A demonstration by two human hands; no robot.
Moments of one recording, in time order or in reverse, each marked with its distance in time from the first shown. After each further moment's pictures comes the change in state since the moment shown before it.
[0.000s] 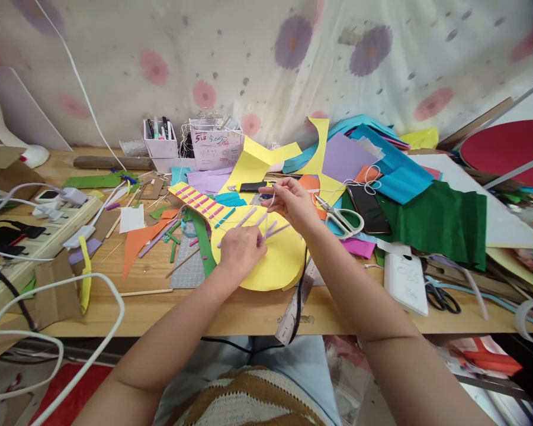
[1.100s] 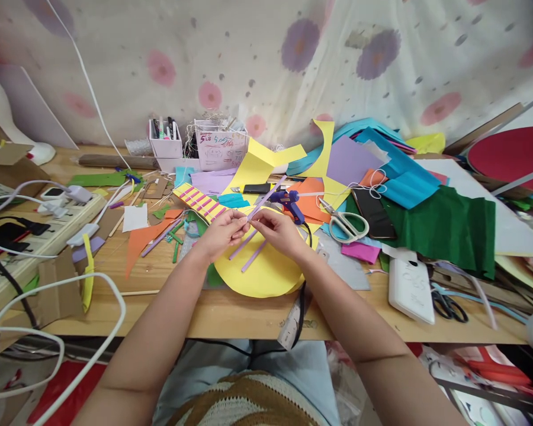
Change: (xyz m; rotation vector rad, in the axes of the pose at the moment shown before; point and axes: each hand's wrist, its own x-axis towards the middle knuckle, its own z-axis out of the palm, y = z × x) left_hand 0.019 -0.046 -0.029 -1.472 -0.292 -0.305; right_hand -0.031 0.027 0.019 -0.718 -0.193 -0.270
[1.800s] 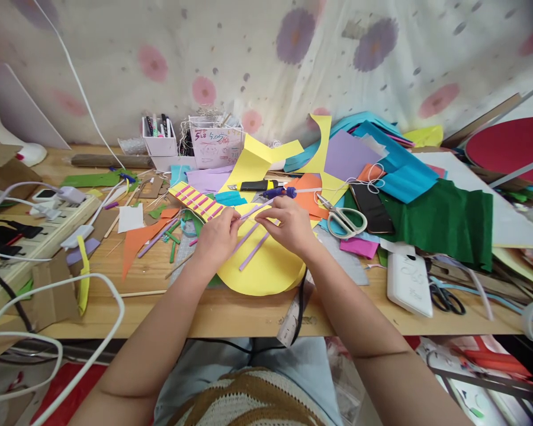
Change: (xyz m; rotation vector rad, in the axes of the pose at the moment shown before) left_hand -0.013 0.003 0.011 1.337 0.333 0.316; right_hand -0.004 -0.006 -0.019 -0.625 0.185 -0.168
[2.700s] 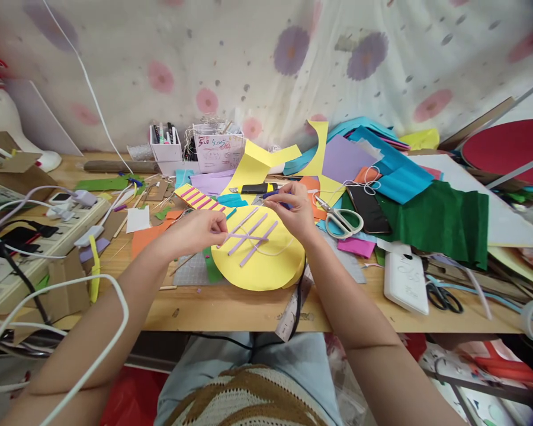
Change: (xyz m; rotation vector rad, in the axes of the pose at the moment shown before) left_hand 0.008 -0.017 -0.067 -0.156 -0.496 -0.012; right_hand 0.012 0.021 0.003 0.371 0.288 0.068
